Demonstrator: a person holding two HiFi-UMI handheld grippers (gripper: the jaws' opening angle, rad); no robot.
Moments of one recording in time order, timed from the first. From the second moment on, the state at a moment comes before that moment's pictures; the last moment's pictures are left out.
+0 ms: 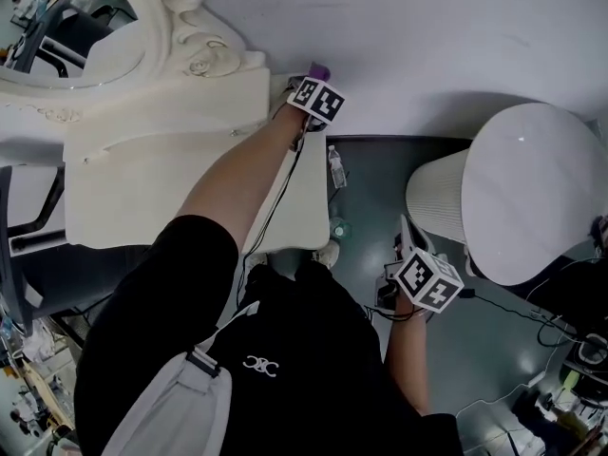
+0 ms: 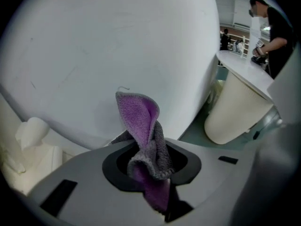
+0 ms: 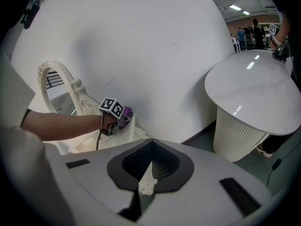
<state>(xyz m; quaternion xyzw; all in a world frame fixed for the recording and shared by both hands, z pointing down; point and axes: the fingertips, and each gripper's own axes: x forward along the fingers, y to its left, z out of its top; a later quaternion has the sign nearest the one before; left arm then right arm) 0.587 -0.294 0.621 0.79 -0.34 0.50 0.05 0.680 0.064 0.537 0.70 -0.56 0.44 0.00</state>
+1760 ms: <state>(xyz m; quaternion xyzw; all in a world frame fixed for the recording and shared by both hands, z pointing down) 0.463 -0.031 0.624 0.90 -0.07 0.43 0.00 0.551 -0.004 0.516 0.61 -0.67 0.42 0.02</state>
